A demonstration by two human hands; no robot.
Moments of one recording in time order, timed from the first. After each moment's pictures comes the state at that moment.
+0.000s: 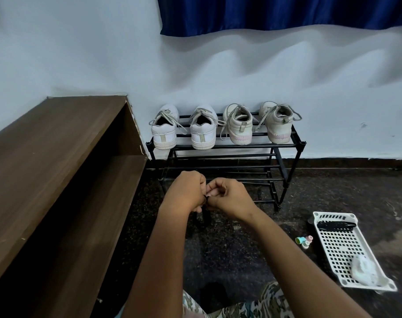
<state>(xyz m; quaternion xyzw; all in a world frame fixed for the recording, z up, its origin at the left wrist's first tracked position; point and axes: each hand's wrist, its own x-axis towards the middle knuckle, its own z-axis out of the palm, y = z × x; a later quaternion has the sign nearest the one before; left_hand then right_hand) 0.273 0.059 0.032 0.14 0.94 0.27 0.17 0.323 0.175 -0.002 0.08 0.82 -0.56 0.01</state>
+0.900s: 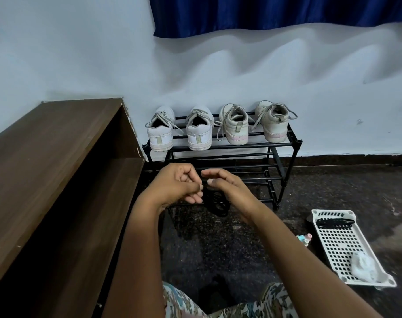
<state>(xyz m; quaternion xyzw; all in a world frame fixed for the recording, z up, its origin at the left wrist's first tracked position) 0.271 0.033 0.053 0.16 0.79 0.54 0.25 0.320 0.192 0.002 0.04 0.70 -0.72 0.02</state>
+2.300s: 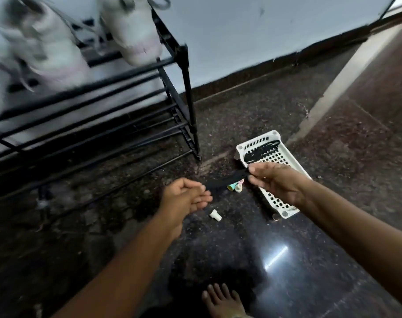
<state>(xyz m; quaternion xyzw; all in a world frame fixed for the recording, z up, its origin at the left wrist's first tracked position) 0.278 0.291 -0.220 0.02 0.66 0.60 0.46 0.401 0.484 -0.231 0.45 0.38 -0.81 -0.08</state>
